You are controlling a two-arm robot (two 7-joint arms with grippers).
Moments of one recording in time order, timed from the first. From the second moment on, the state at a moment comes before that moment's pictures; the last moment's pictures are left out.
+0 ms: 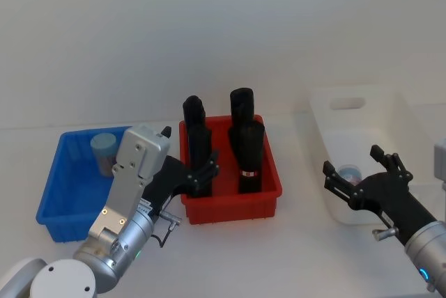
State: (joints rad) left arm -0.24 0.38 0.45 -1.63 -0.20 0.02 -0.01; right arm -0.01 0.34 -0.23 -1.77 0.29 0.03 0.07
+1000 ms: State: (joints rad) left arm -0.24 0.38 0.45 -1.63 -0.20 0.01 -0.01; right arm 0.00 0.33 -0.23 -1.75 0.27 0.03 0.09
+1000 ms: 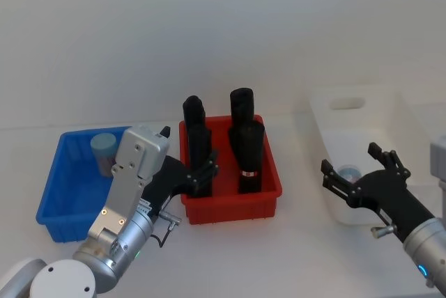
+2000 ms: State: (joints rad) left arm -0.24 0.38 0.45 -1.63 -0.20 0.01 -0.01; right arm 0.24 0.25 -0.24 -1.46 0.17 -0.02 0.31
